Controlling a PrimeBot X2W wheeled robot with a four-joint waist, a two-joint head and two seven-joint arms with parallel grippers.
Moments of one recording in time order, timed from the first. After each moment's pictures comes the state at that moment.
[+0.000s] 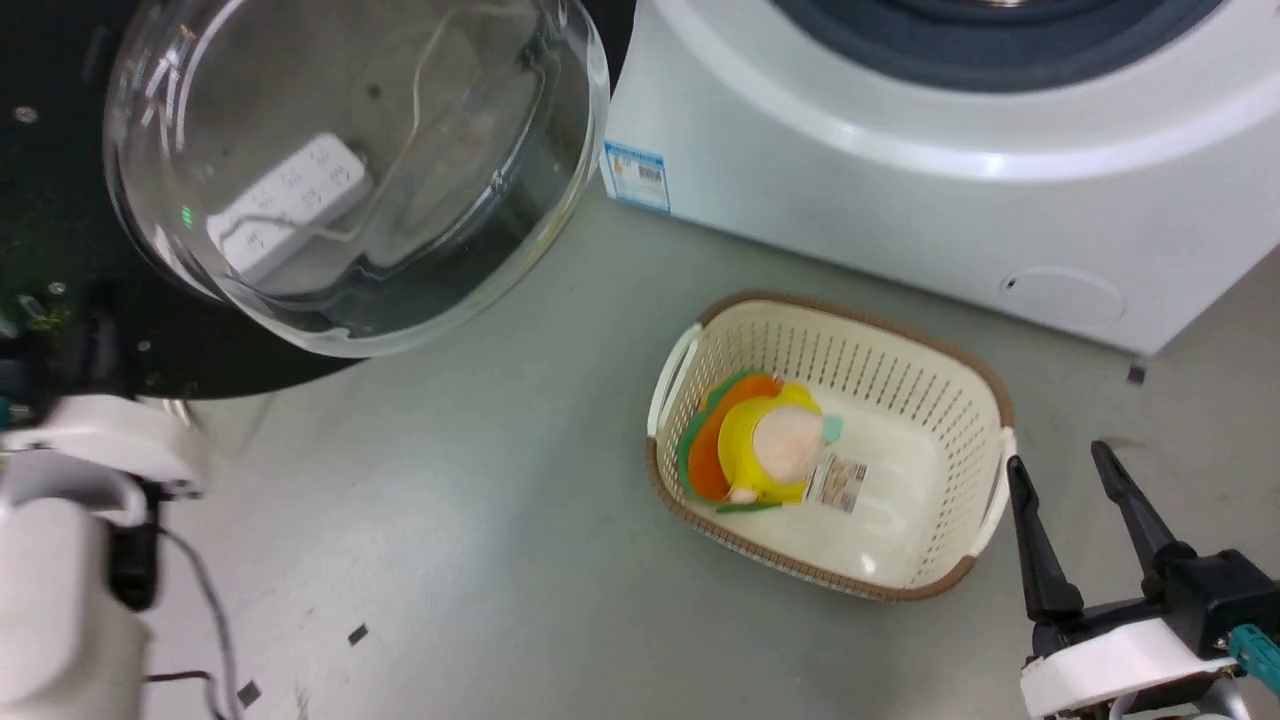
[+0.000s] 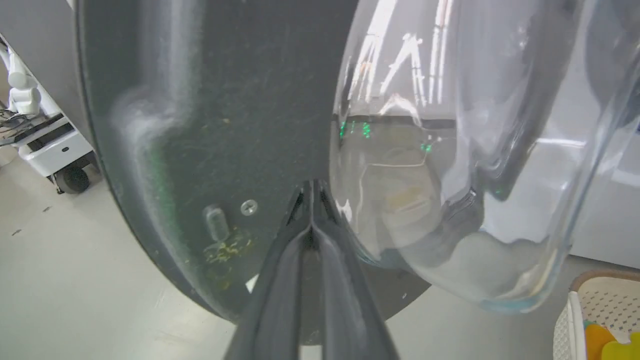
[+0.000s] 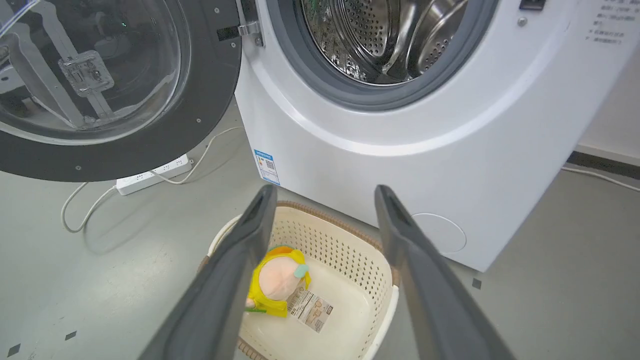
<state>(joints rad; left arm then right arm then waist) -0.51 0.44 0.02 0.54 -0.29 0.00 -0.24 -0.02 -0.05 -0.08 0.00 0.00 0.13 -0.20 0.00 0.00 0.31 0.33</state>
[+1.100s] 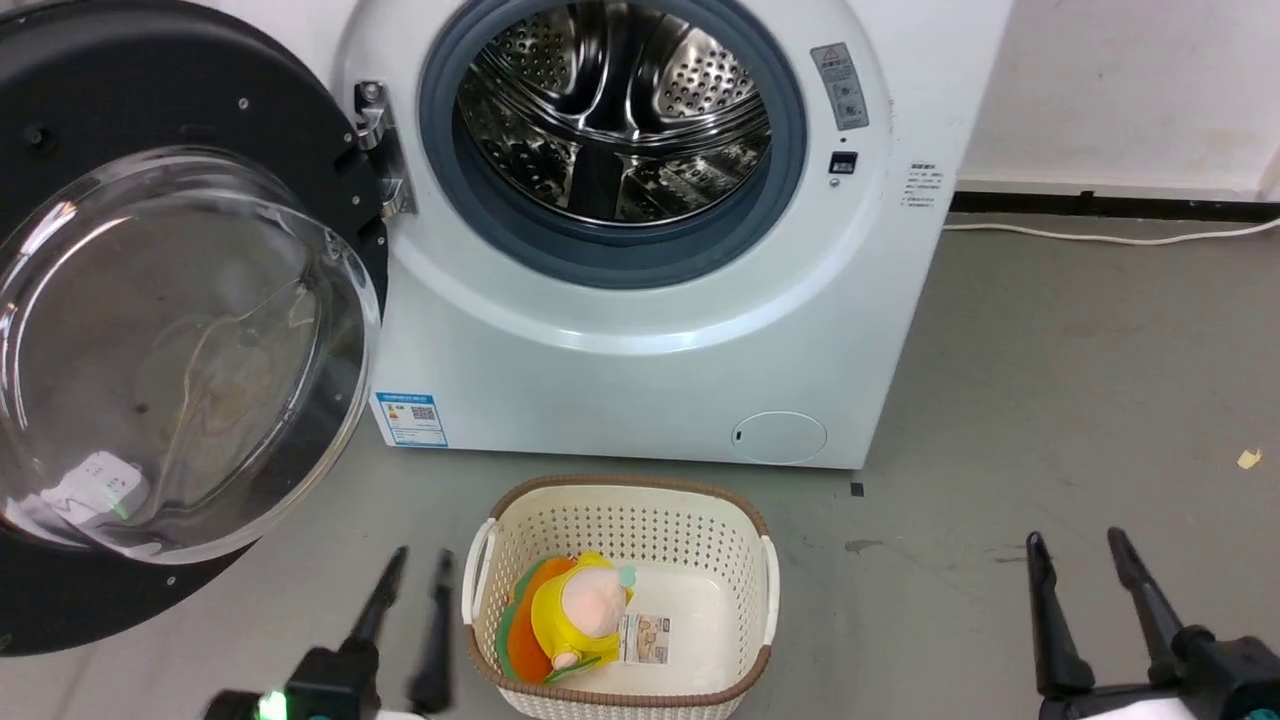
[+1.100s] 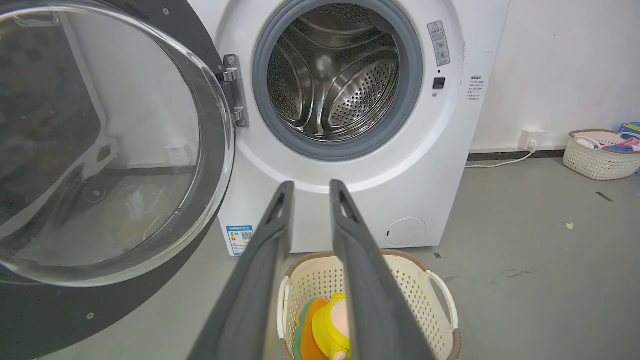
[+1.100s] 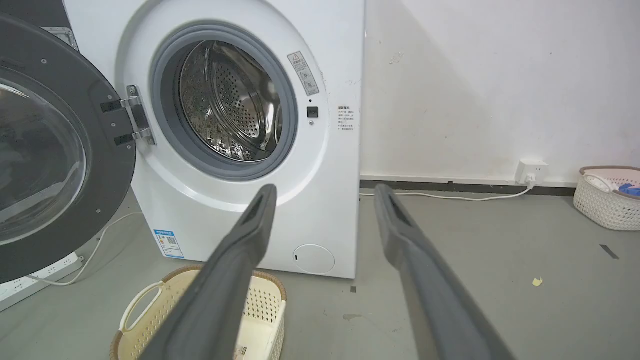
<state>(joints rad) 0.05 0.17 -0.19 0.08 -0.15 0.09 -0.26 0.10 -0.05 -0.08 0.02 0.10 0.13 -0.26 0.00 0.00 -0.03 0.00</state>
